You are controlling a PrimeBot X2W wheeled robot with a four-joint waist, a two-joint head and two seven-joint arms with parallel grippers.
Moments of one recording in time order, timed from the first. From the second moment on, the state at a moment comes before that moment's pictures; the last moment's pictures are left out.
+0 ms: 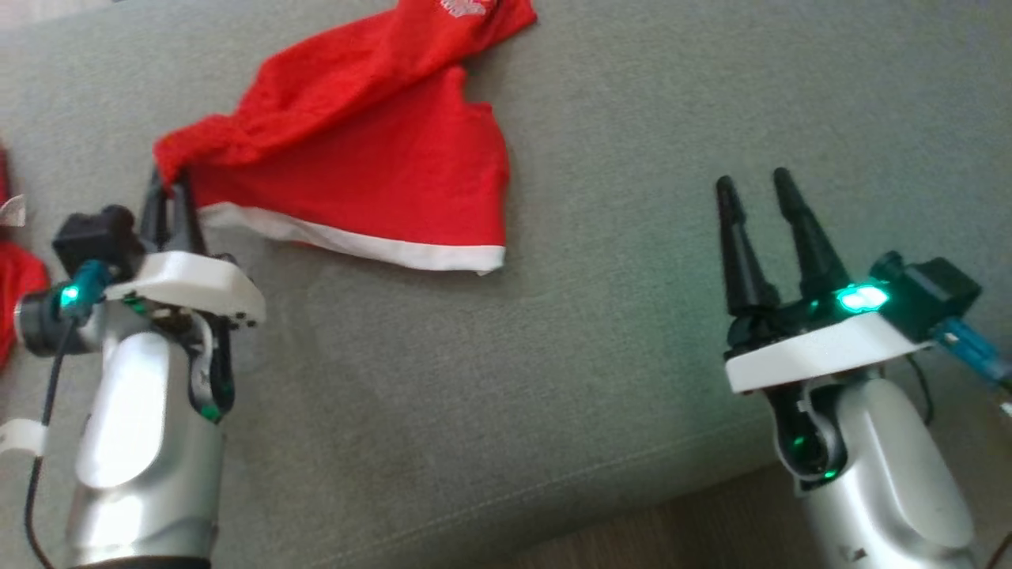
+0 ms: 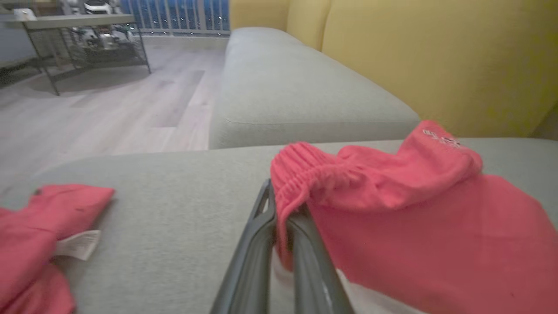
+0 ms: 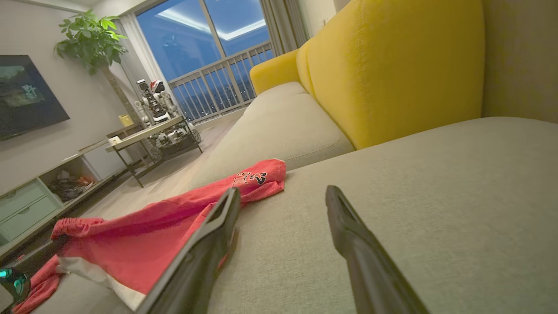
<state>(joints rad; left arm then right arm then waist) -0.49 0.11 -0.04 0.53 -0.15 0.06 -0.25 -0.28 -0.06 0.12 0.16 0.44 0.13 -0.25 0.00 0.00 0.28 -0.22</state>
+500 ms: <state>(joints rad) -0.43 0.10 0.00 0.53 -0.12 0.10 -0.25 -0.35 -0.06 0.33 0.35 0.54 0.13 -0.24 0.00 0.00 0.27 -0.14</state>
